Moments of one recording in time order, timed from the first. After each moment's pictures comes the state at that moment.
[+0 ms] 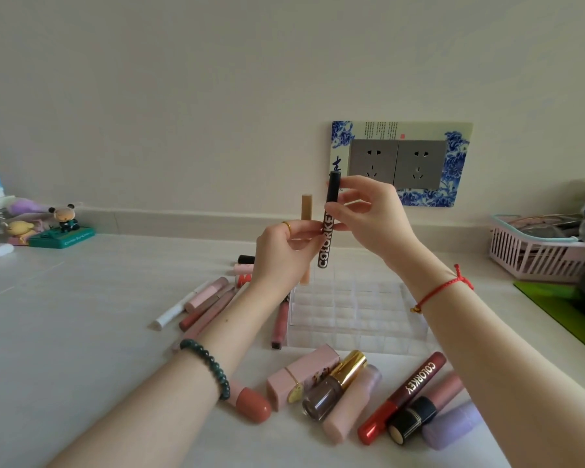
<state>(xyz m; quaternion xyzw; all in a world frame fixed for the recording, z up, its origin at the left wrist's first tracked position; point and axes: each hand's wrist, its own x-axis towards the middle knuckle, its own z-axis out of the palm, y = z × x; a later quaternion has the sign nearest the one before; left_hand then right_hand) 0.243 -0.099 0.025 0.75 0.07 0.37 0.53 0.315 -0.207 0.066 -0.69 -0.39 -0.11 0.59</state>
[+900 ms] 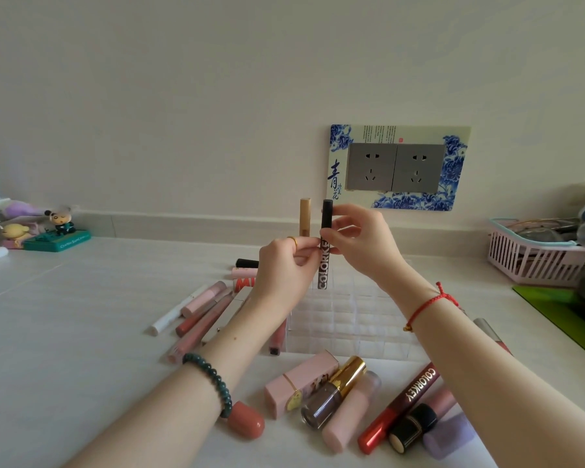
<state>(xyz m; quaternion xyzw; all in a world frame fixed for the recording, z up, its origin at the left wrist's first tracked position) 0.247 -0.100 0.008 0.79 0.10 0.41 0.44 0.323 -0.199 0.041 -0.74 -0.37 -0.09 0.56</state>
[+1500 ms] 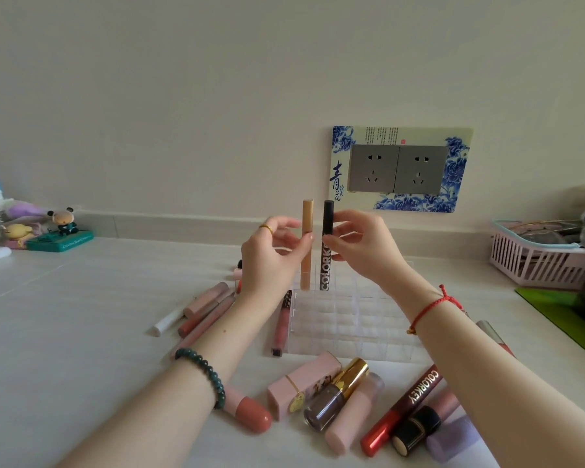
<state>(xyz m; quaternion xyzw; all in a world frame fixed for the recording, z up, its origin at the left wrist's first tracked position) 0.246 -0.083 0.013 0.74 0.07 0.49 0.45 0.322 -0.201 0.039 -0.75 -0.37 -0.06 0.55</state>
